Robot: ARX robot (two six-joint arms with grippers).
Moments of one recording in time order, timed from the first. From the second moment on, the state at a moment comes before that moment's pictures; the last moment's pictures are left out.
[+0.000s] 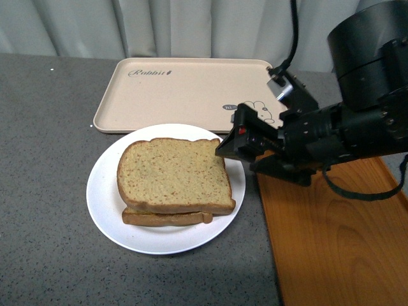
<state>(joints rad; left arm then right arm) 0.00 0.00 0.02 0.00 0.00 -0.01 0.28 2.00 0.89 0.28 -0.48 0.43</state>
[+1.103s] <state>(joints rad) 0.00 0.00 0.02 0.00 0.00 -0.01 0.00 1.19 0.09 1.07 0.00 0.00</state>
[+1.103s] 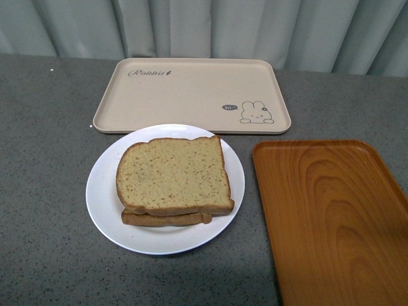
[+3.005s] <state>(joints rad) 0.00 0.00 0.02 0.00 0.00 -0.01 0.00 0.01 0.01 0.01 0.00 0.00</state>
